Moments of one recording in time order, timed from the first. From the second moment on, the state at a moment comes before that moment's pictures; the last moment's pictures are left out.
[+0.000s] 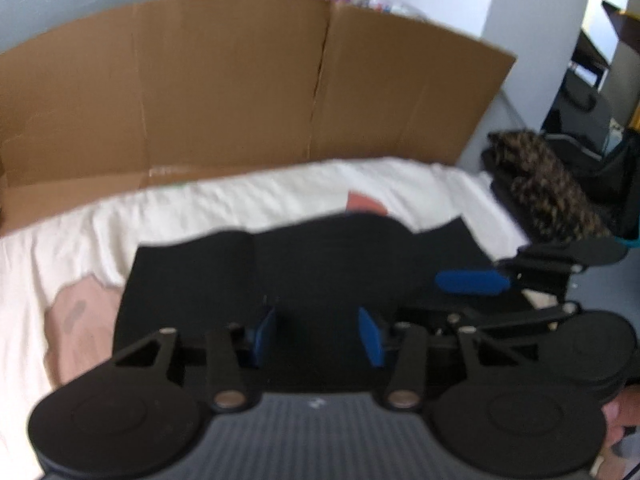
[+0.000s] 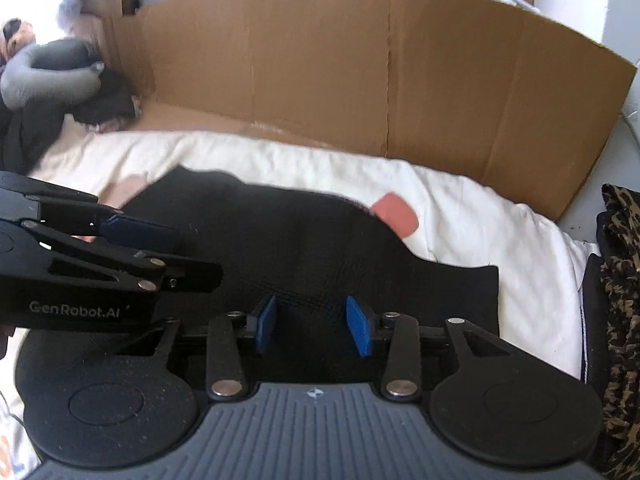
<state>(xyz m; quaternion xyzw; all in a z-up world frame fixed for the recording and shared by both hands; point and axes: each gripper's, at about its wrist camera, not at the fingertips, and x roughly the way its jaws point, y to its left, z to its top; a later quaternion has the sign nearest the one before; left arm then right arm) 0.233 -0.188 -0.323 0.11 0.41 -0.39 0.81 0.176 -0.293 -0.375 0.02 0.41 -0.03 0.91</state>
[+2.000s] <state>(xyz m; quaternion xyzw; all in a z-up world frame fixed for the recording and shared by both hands) 0.195 -0.167 -0.328 0.14 0.43 -0.41 0.79 0.132 -0.261 -0.378 0.02 0.44 0.02 0.90</state>
